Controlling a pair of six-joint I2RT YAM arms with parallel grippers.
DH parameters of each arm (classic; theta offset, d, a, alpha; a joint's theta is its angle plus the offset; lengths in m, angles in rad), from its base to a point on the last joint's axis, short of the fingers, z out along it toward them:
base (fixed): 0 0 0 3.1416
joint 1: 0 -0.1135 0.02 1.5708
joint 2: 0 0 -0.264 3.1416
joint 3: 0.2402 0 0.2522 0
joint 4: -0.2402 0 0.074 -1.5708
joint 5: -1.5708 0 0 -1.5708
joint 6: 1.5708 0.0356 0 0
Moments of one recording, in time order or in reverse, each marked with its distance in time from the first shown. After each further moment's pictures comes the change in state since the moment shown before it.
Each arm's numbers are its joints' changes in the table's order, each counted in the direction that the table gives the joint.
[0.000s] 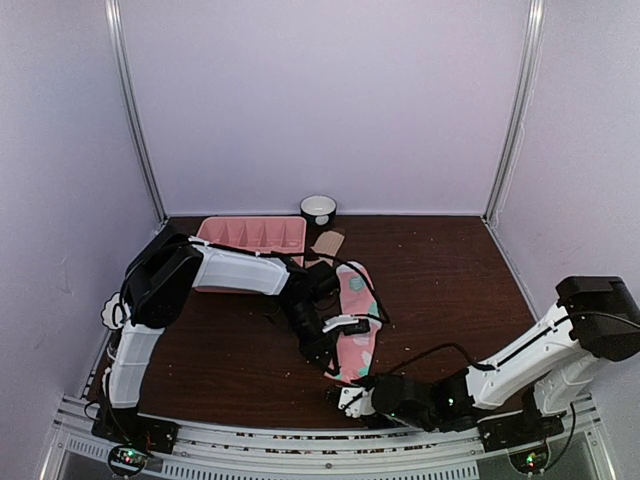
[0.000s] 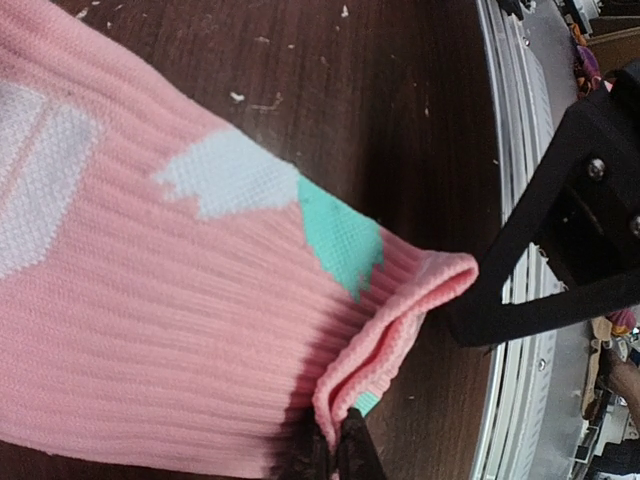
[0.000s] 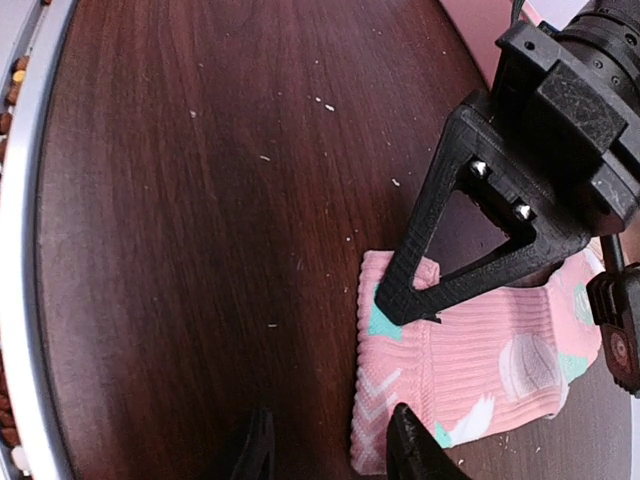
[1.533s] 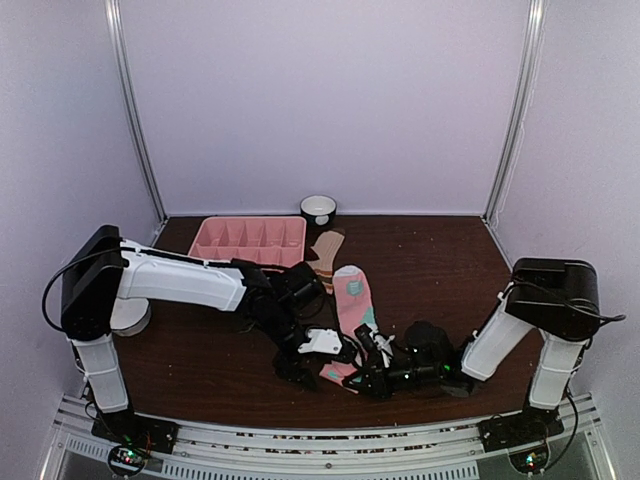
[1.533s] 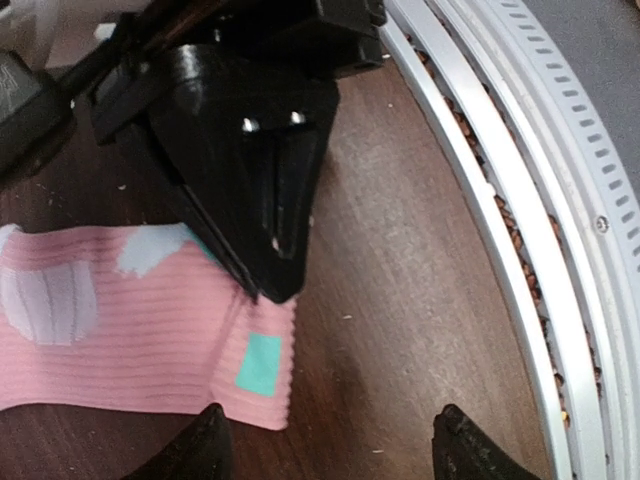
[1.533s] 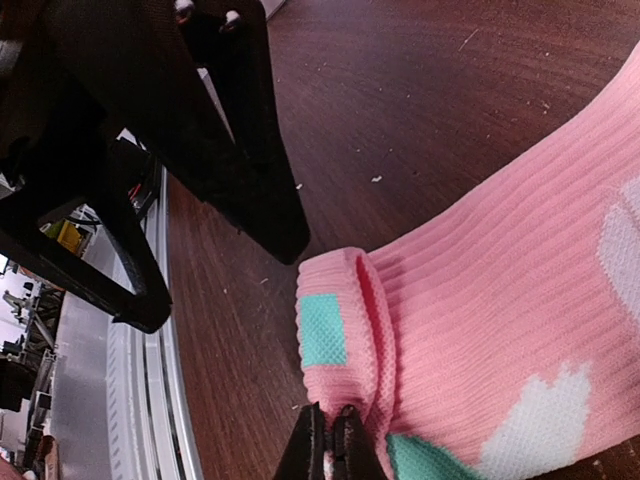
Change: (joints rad) left arm 0.105 -0.392 -0.355 0.216 0.266 0.420; right arm 0.449 0.212 -0.146 0.630 0.903 0.843
